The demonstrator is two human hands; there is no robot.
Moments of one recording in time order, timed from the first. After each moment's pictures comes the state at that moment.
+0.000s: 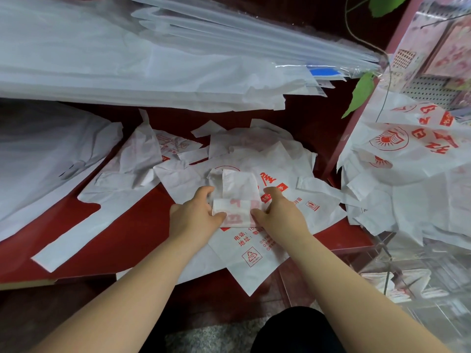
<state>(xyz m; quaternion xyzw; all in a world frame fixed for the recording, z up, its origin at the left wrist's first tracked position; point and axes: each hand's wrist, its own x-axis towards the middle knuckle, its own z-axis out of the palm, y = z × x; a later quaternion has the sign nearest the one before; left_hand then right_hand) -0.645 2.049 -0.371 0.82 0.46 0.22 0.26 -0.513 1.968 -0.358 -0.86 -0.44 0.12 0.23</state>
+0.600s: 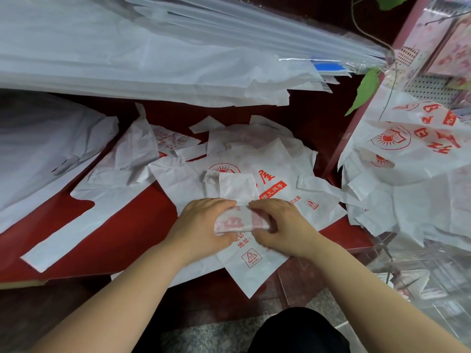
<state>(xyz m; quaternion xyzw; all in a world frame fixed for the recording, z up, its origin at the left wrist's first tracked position) -0.654 2.046 -0.379 0.92 0.27 0.18 0.21 -0.497 1.949 -0.362 -0.74 -0.65 0.09 0.17</state>
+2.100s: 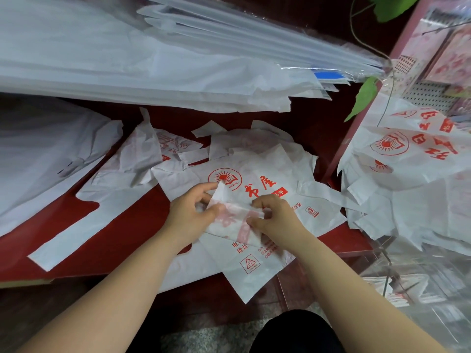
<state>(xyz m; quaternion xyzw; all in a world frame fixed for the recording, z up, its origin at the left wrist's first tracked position) -0.657 2.055 -0.368 0.73 0.36 0.32 0.48 -0.514 1.964 -0.356 -0.78 -0.51 0.18 0.33</state>
